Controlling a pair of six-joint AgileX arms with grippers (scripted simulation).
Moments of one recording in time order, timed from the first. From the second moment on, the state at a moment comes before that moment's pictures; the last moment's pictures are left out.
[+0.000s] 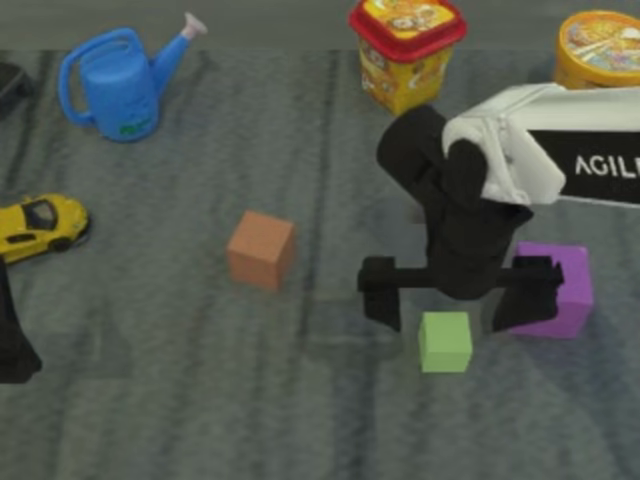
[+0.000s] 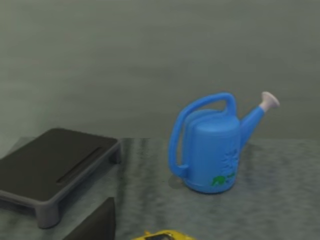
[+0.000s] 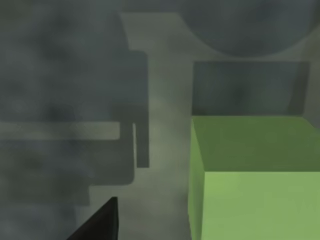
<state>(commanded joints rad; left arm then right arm) 0.00 0.00 0.00 0.00 0.00 0.00 0.61 2.03 1.37 -0.89 0.02 0.63</state>
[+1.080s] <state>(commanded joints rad) -0.08 0.29 0.29 -0.18 0.00 -0.02 0.63 1.68 1.24 -0.91 0.01 0.53</state>
